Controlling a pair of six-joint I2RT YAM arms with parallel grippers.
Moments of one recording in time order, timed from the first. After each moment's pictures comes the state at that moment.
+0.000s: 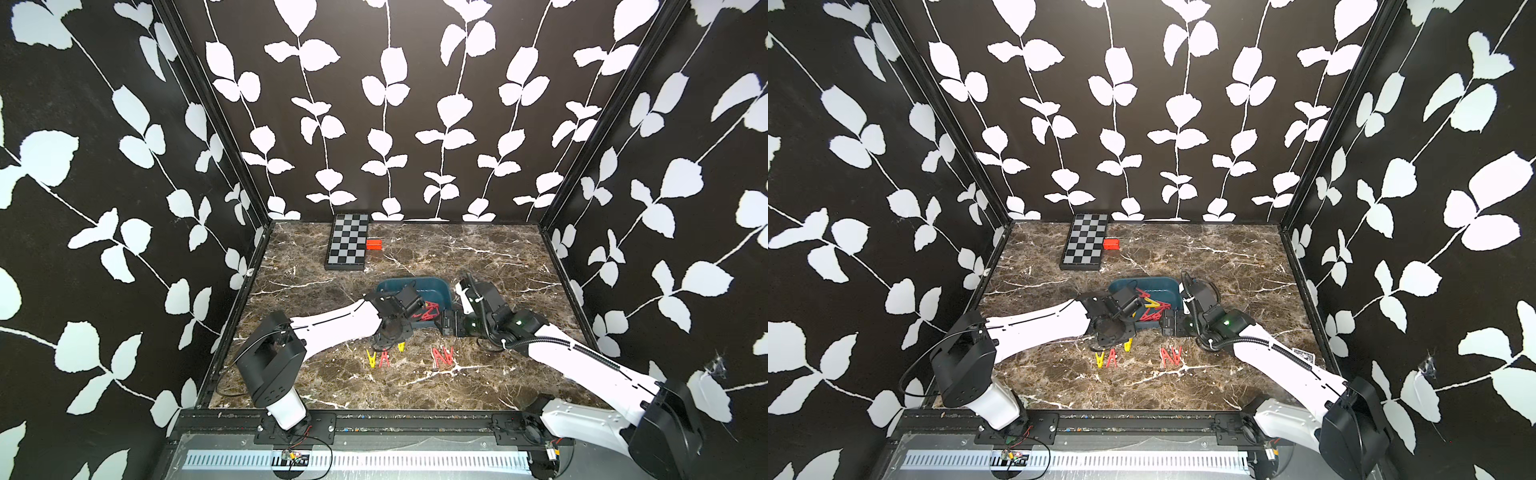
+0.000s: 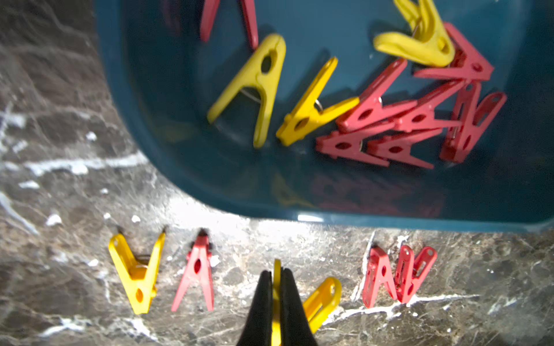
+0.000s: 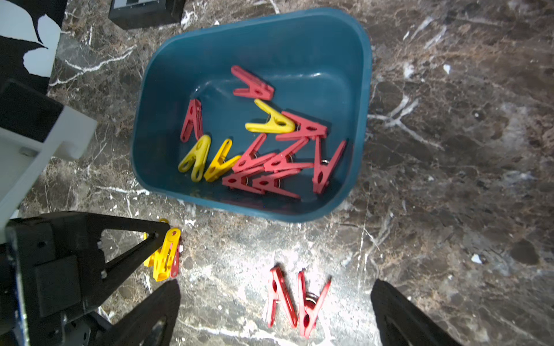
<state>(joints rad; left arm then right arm) -0.97 1.63 1.12 -0.77 -0.08 -1.16 0.67 1.12 0.77 -0.53 -0.05 0.55</state>
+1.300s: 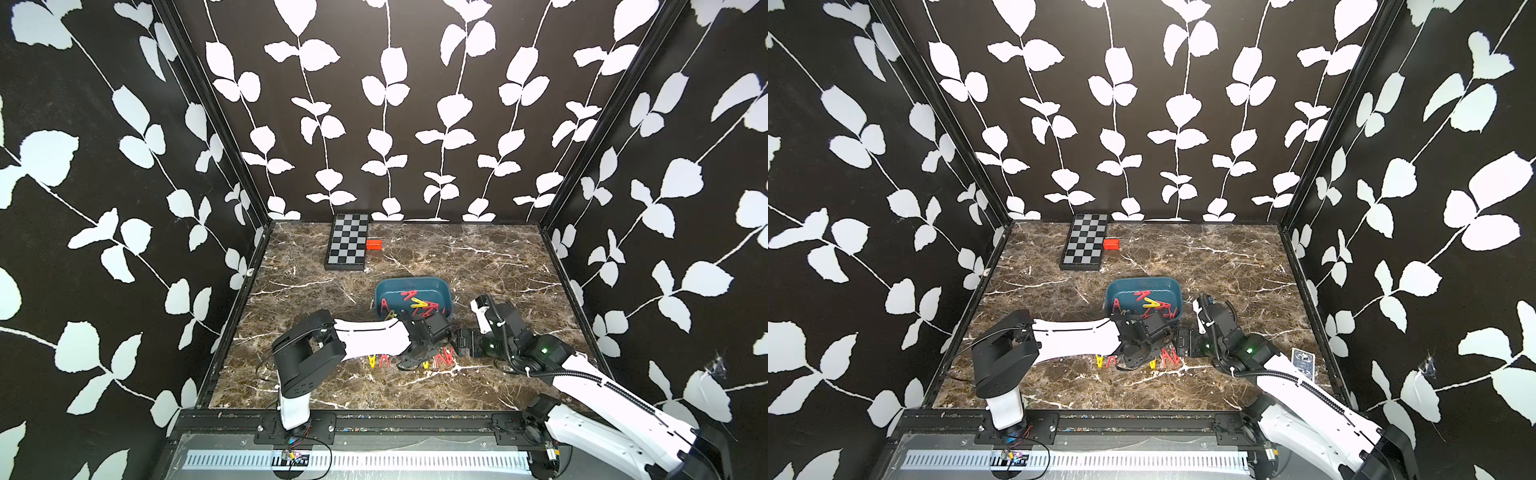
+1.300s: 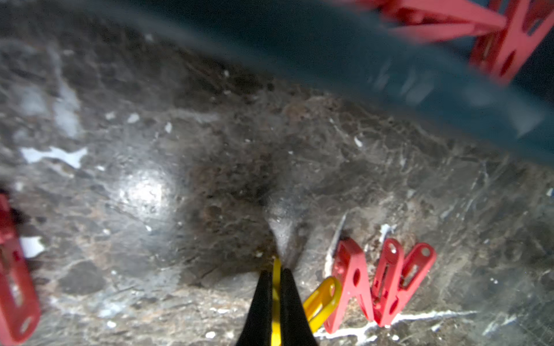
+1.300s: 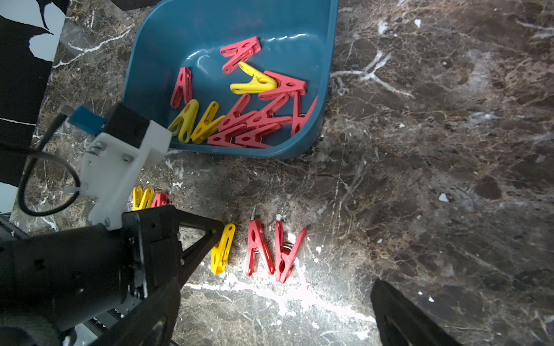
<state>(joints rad) -1.16 1.83 1.15 -0.60 -0.10 -1.41 0.67 0.86 0.60 -0.60 -0.05 0.55</state>
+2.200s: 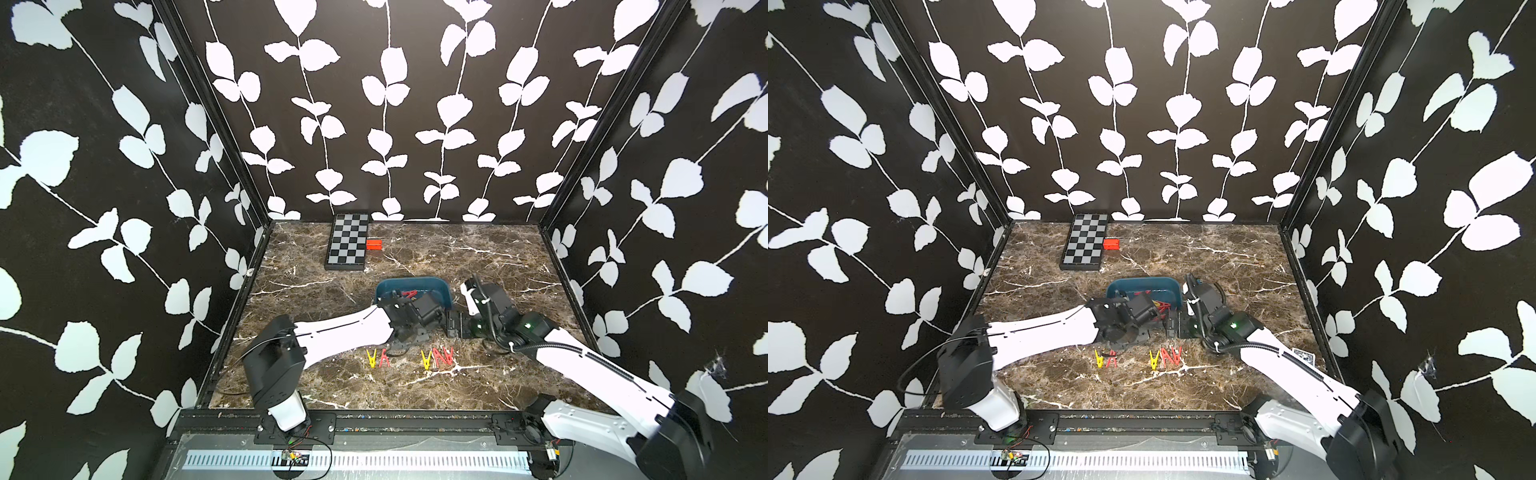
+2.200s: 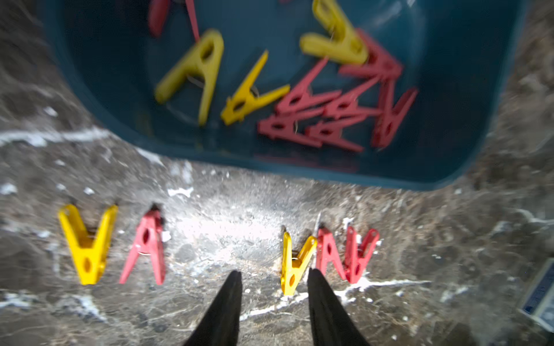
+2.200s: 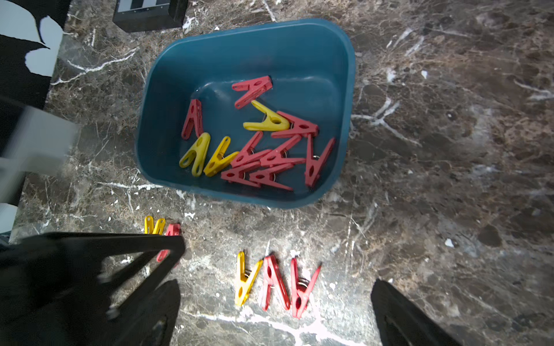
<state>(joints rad) -1.05 1.62 1.23 -0.81 -0.19 -1.22 0.67 1.12 0.83 -0.59 -0.02 0.55</state>
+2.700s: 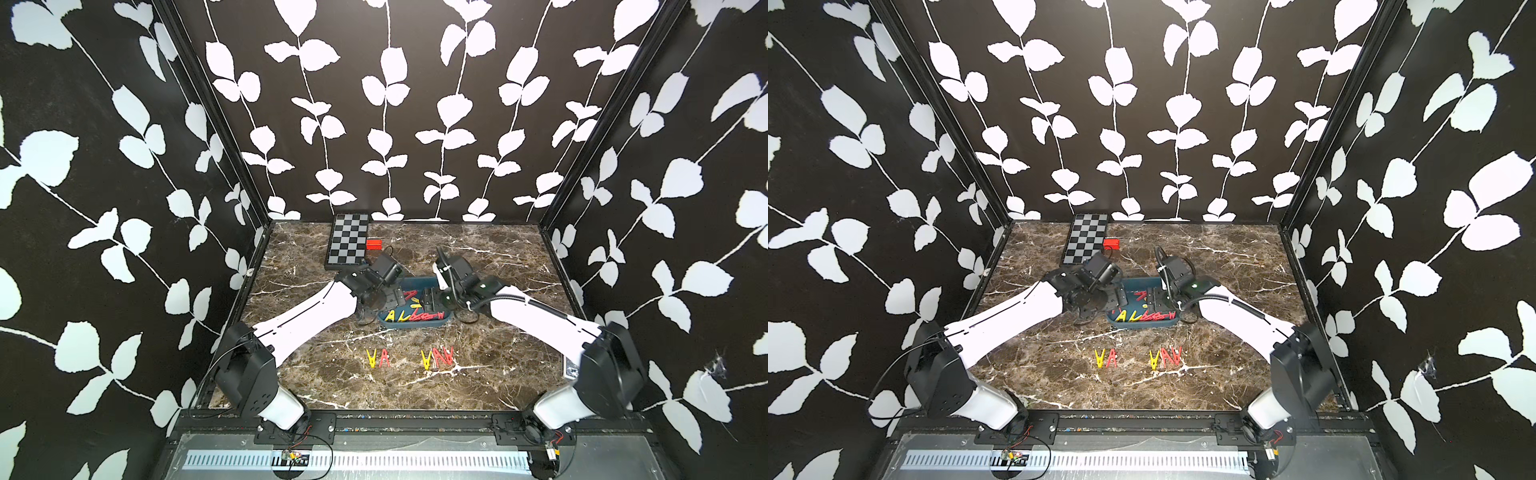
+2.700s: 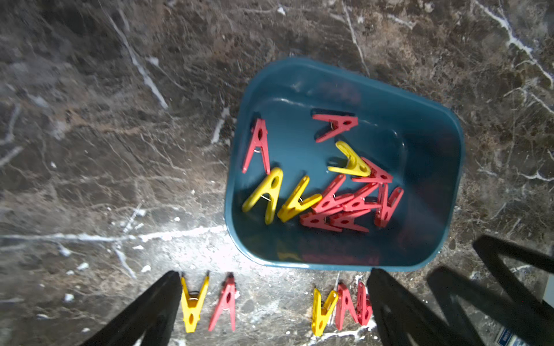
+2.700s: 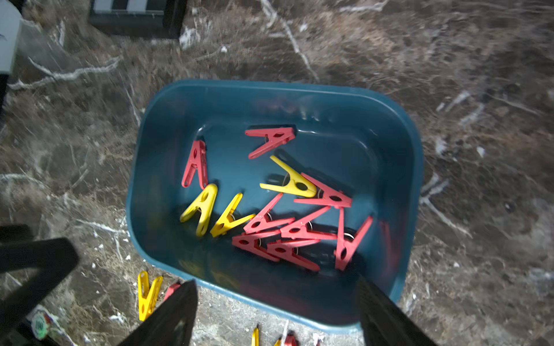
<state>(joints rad) -0.74 1.52 1.27 -0.88 -0.13 -0.94 0.67 1.57 1.17 -0.57 -0.02 0.45</state>
